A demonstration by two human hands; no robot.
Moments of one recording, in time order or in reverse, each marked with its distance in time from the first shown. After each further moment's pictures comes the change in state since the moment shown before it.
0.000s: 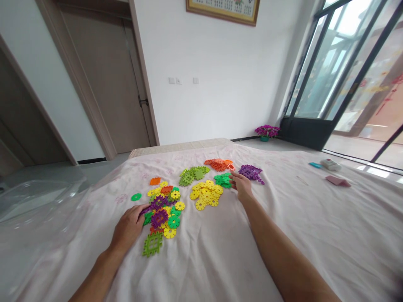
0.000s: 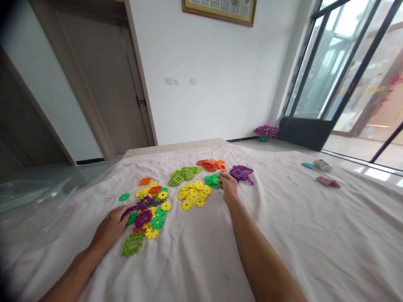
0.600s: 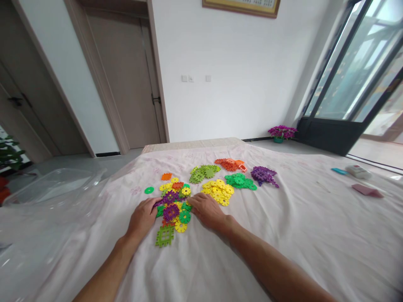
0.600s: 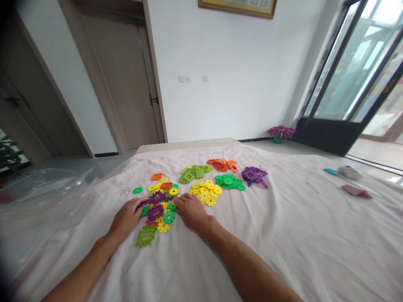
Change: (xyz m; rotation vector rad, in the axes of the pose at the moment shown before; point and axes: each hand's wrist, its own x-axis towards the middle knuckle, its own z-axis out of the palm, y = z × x) left_hand 0.000 0.011 -0.006 0.020 0.002 -0.044; right_hand -0.158 0.010 0.084 -1.004 -0.984 -0.997
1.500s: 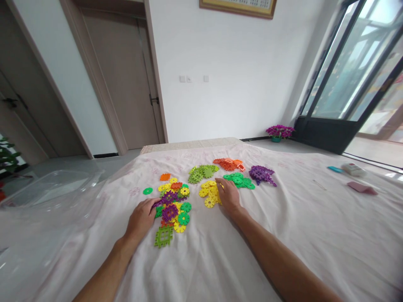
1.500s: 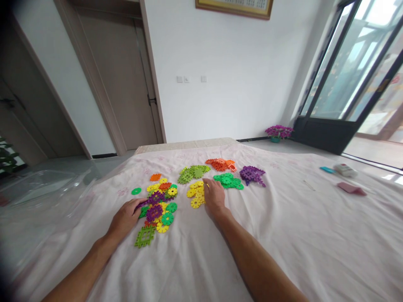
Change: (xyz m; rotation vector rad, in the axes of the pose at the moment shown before) left_hand 0.000 -0.004 0.002 -0.001 0.001 0.031; right_hand -0.014 0.083 -0.017 -0.042 0.462 0.514
